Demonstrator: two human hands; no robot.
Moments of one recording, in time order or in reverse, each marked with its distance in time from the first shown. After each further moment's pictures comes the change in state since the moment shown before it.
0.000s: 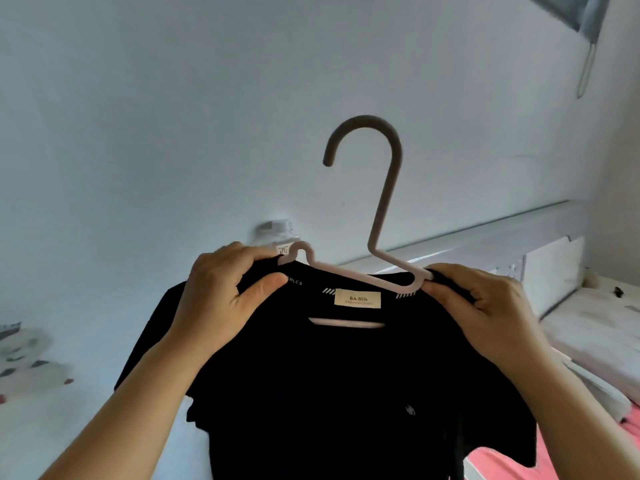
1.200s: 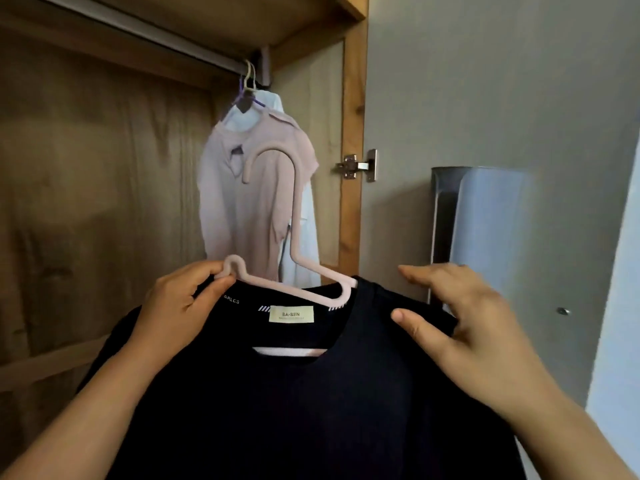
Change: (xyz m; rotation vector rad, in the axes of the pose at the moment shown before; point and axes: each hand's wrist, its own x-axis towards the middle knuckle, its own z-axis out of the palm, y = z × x) left_hand -0.279 0.088 -0.484 1.047 0.533 -0.558; right_hand -0.042 -0.429 0.206 0.868 -0.404 -0.898
